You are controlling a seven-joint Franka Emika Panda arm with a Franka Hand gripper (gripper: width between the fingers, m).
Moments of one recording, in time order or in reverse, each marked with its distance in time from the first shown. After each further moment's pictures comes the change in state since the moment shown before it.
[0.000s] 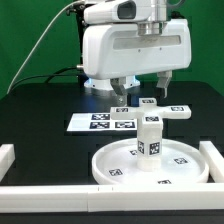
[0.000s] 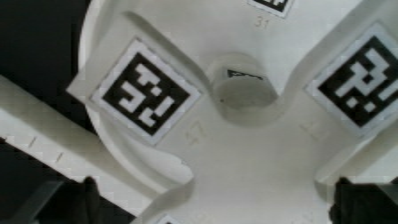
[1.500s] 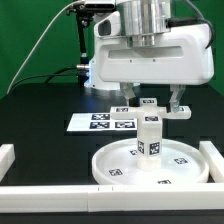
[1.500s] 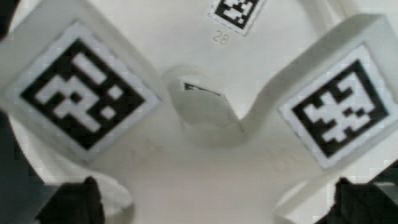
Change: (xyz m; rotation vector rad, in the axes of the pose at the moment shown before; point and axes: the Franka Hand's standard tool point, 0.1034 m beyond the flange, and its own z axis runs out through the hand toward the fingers) arm 0.008 -0.015 0.008 0.069 0.004 1.324
